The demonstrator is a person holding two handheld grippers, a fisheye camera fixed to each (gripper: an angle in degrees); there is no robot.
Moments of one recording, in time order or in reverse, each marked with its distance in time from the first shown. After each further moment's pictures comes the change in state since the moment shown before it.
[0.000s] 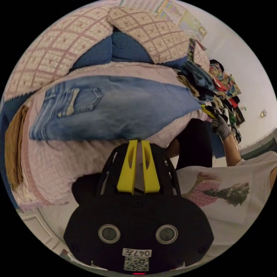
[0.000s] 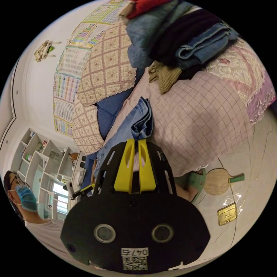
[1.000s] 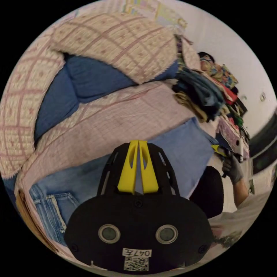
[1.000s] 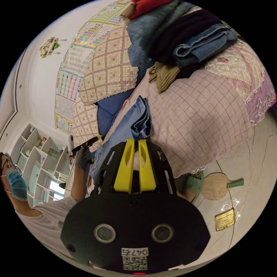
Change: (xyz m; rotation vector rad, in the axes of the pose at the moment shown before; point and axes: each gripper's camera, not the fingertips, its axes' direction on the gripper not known) left arm 0.180 -0.346 -0.050 0.075 -0.039 0.218; right arm 0.061 0.105 -0.031 0.033 0.002 -0.037
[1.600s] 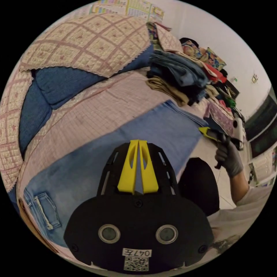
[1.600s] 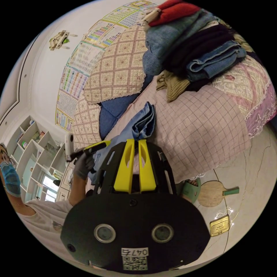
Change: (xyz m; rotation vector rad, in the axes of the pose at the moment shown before) left arm 0.169 -0.017 -0.005 -0.064 0.051 0.132; right arm -0.017 0.039 -0.003 0.049 0.028 -0.079
